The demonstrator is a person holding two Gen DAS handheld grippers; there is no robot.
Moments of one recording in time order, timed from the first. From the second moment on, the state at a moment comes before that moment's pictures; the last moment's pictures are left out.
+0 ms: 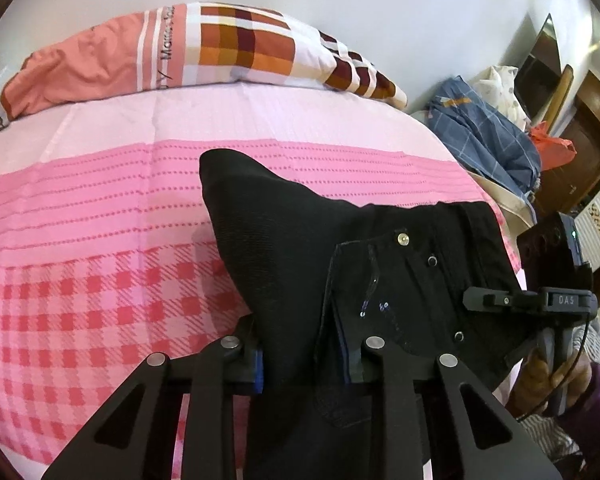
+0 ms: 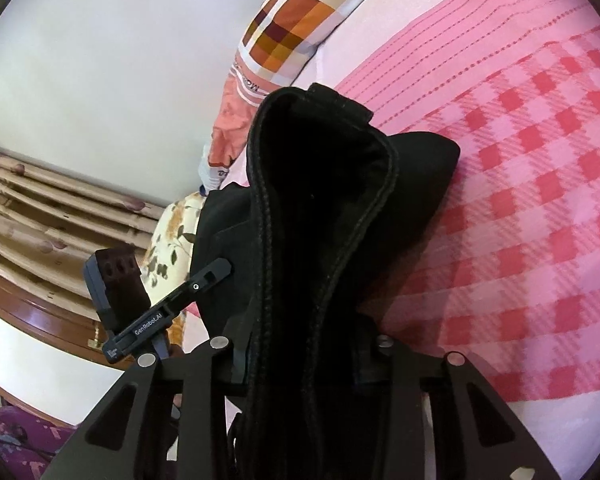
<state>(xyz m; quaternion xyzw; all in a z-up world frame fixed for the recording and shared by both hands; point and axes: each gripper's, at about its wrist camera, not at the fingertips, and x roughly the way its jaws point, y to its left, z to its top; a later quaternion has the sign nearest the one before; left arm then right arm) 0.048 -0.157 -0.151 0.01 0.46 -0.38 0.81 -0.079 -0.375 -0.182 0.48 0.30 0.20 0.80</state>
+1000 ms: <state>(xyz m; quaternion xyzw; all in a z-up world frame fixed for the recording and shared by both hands) 0.047 -0.078 -0.122 0.01 0.42 -0.32 0.85 -0.030 -0.297 -0.152 0.48 0.30 0.24 0.79</state>
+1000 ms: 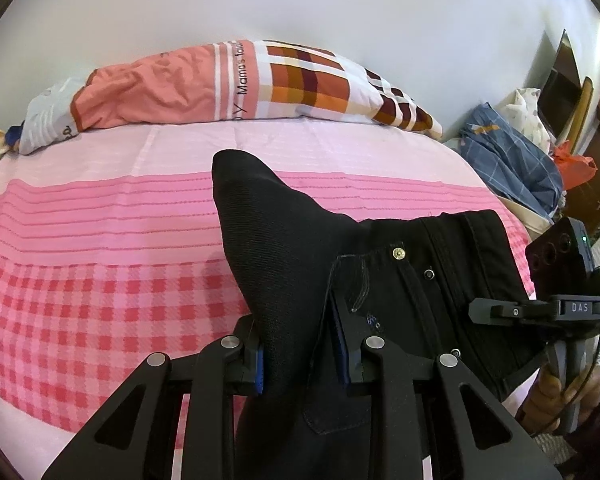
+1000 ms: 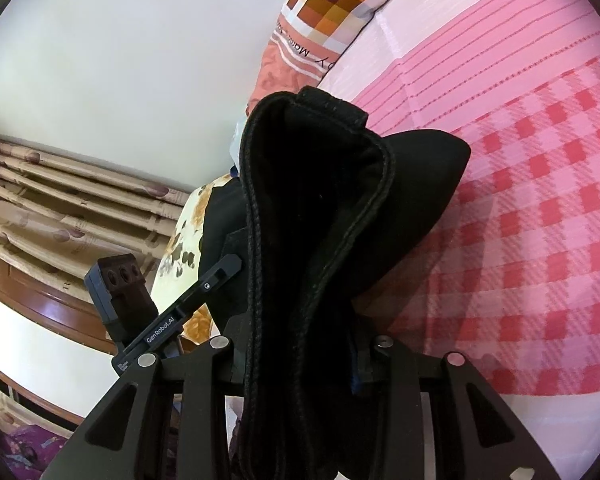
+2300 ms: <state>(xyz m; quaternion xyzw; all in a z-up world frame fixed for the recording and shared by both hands) 0.053 0.016 -0.117 -0.02 0.41 -0.27 0.87 0.020 -0.222 -0.119 0.45 0.34 0.28 0.78</state>
